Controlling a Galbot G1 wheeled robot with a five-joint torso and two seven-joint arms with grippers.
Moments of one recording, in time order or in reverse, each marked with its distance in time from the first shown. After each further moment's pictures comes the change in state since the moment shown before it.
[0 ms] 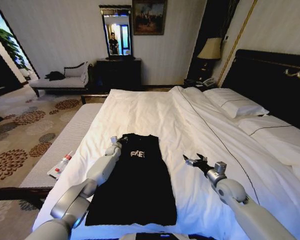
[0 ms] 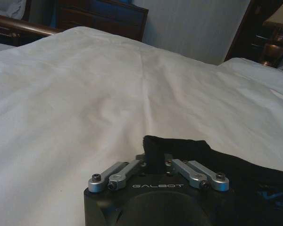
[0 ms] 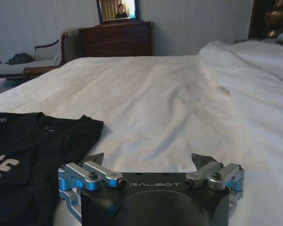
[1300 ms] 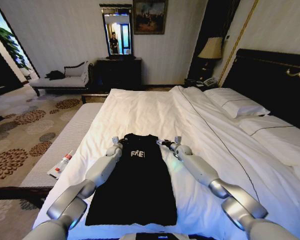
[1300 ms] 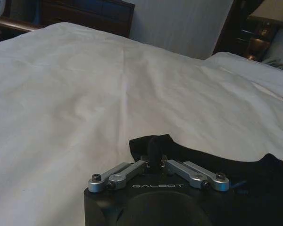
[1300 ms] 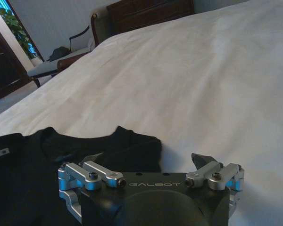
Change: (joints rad) left arm -0.008 0.017 0.098 -0.051 -0.063 0.011 -0.021; right arm 0.926 0.372 -0.625 -0.995 0.127 0.060 -0.198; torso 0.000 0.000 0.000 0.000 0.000
